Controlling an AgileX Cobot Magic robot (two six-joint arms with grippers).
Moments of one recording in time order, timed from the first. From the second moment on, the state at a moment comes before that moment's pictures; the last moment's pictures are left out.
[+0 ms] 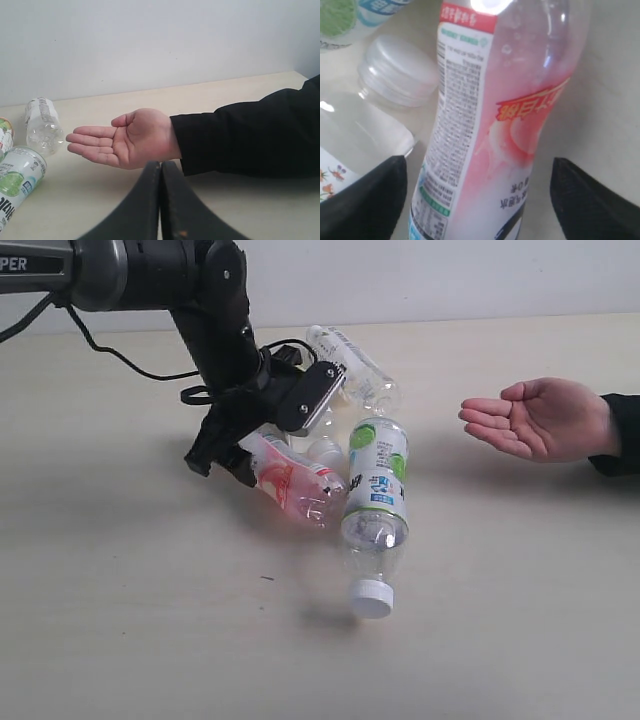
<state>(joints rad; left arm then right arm) -0.59 2.16 -1.64 -0.11 0.95 1.66 0.15 0.01 0.00 -0.15 0.27 0.26</state>
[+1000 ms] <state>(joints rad) -0.59 2.22 -1.58 -0.11 0.85 1.66 0.15 0.01 0.00 -0.15 0.27 0.26</state>
